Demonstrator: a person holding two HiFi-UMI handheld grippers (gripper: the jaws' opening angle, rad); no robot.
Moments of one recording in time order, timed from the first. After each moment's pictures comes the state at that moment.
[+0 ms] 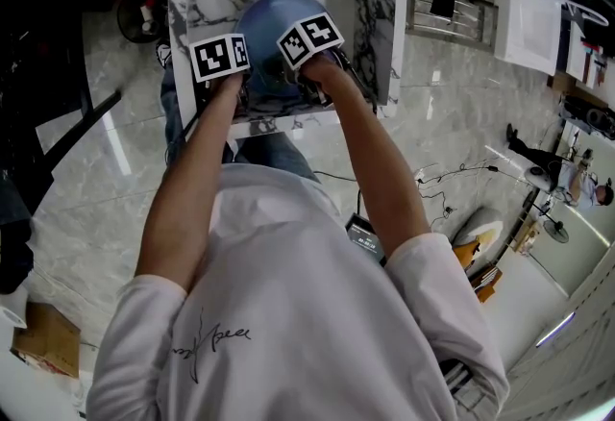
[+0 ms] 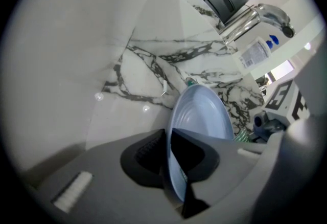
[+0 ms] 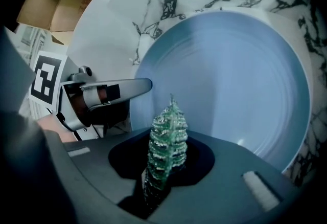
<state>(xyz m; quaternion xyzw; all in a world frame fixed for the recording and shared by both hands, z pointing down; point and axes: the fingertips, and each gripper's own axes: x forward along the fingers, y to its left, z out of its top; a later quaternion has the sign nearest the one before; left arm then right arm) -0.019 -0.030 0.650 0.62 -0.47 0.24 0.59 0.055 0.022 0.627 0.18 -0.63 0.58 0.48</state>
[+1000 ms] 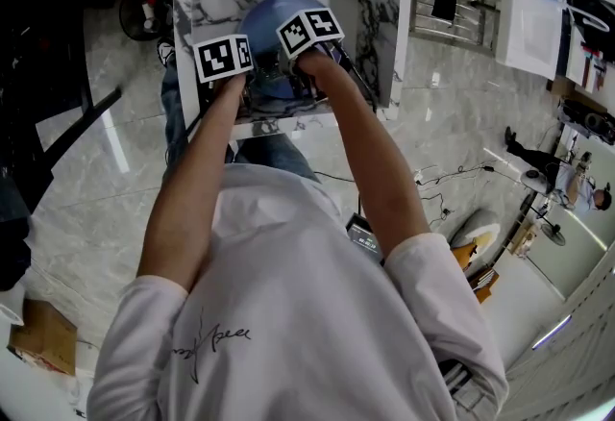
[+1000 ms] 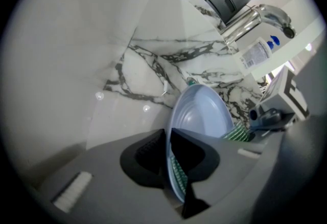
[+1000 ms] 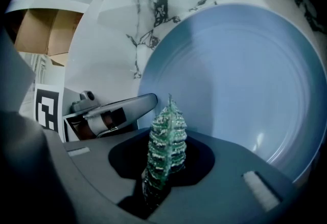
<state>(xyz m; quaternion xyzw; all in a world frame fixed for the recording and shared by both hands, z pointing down) -0.020 -0.029 0.651 0.61 -0.47 0.24 0.59 0.029 0.008 0.626 0.19 -0.61 0.65 0.42</state>
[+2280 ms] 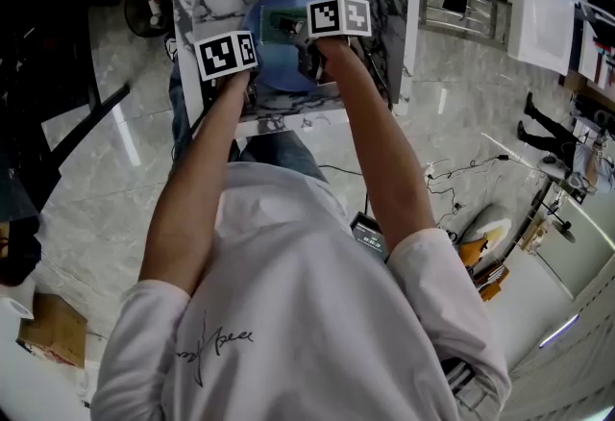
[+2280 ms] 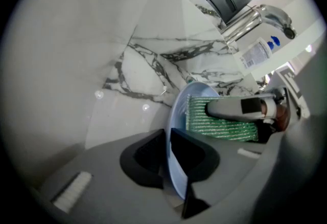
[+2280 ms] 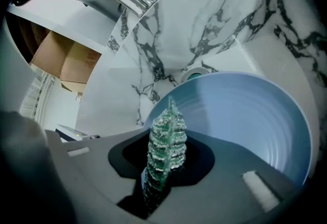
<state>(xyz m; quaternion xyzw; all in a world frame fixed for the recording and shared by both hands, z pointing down) -0.019 -0.028 0.649 0.61 -0.46 0.24 0.59 0.044 -0.083 0.606 0.32 -0.69 0.60 0.26</state>
